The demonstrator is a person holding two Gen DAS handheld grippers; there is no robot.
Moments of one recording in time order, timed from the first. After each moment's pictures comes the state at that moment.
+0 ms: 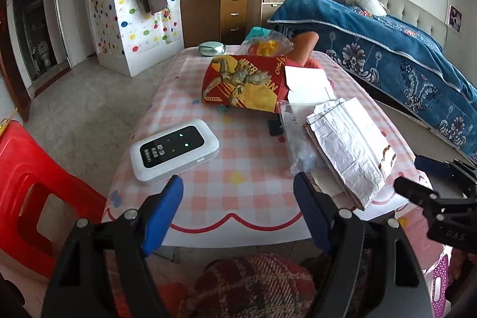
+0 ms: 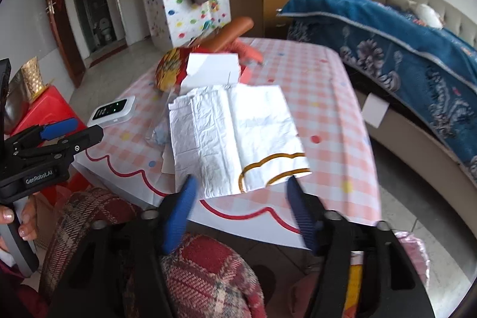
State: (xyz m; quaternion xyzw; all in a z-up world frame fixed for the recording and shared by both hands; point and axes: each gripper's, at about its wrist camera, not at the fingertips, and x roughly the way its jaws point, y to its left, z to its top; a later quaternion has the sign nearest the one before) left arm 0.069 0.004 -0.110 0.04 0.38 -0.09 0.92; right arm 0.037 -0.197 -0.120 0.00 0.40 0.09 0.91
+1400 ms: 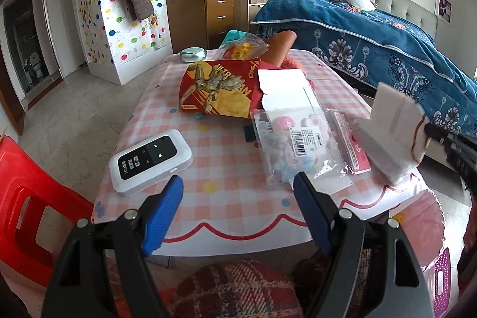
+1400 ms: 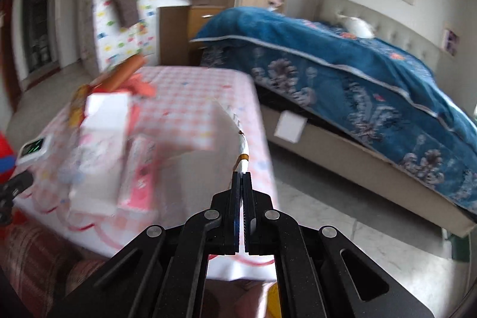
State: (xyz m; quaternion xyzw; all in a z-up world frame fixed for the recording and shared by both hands) left arm 0.069 -0.021 -0.108 0.05 0.37 -0.11 0.92; right arm 0.031 -0.244 -0.099 -0.03 0.35 -0.05 0.94
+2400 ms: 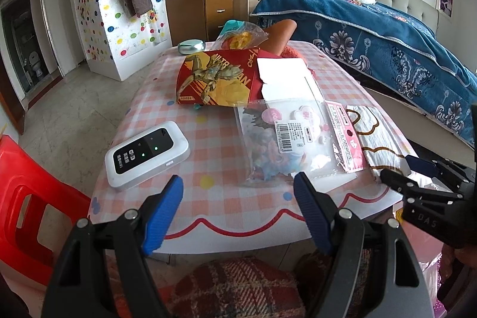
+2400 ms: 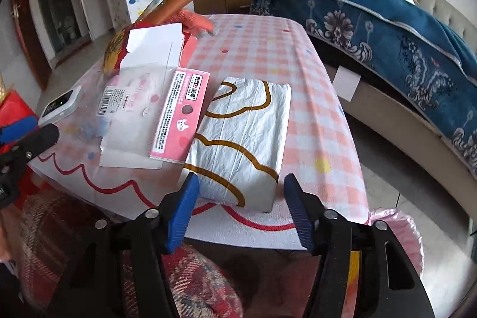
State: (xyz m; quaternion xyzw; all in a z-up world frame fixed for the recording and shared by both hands) left arm 0.073 -0.024 -0.117 0.06 0.39 -0.11 0.91; right arm 0.044 -0.214 -0.146 0.01 0.43 0.00 0.90
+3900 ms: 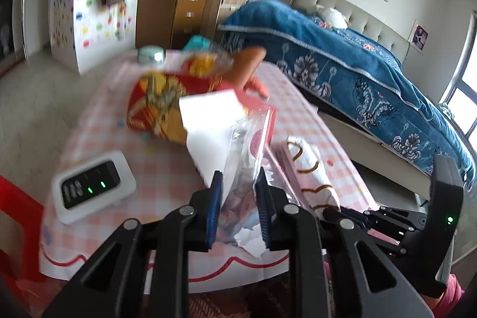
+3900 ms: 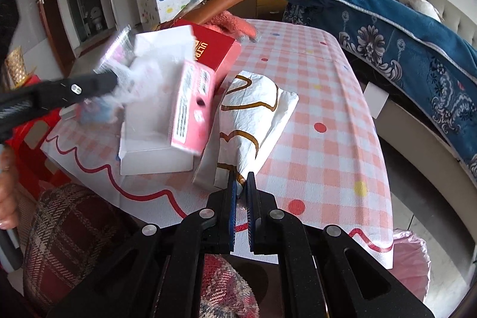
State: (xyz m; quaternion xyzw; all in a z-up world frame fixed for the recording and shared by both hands) left arm 0.097 -0.029 -0.095 -0.03 0.37 -0.21 0.91; right arm 0.054 -0.196 -0.137 0.00 0.42 0.07 0.91
